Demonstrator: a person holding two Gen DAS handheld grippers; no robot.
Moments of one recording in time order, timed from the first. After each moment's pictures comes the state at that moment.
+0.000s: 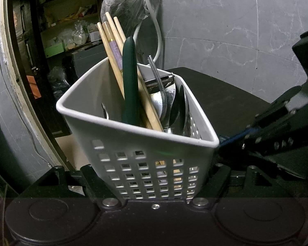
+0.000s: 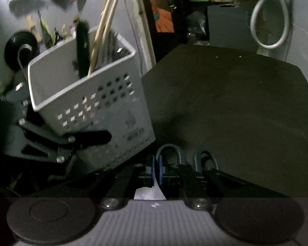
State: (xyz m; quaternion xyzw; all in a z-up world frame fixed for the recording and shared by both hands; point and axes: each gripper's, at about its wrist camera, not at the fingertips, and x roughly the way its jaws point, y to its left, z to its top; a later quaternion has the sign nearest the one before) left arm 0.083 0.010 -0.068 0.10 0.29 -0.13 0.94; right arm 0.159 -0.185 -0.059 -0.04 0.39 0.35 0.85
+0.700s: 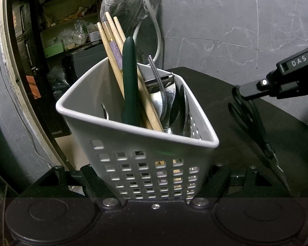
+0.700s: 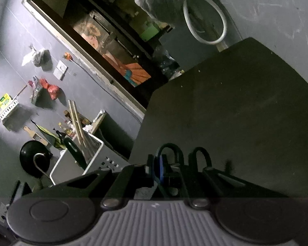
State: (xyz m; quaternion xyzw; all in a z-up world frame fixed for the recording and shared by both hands) left arm 0.083 0.010 -0.068 0.10 0.29 -0.13 0.94; right arm 0.185 -0.290 -0.052 0.27 0.34 0.31 0.85
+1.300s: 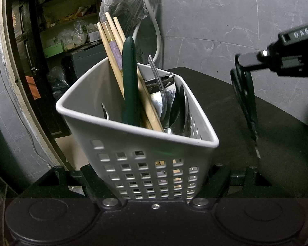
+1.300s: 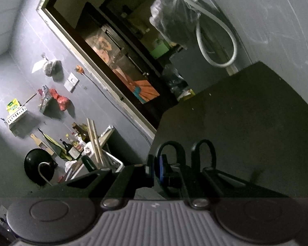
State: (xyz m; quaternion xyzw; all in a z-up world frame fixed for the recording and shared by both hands) left arm 0.083 0.010 -0.068 0.10 0.29 -0.13 0.94; right arm 0.176 -0.294 -0.027 0.27 0.28 0.32 0.87
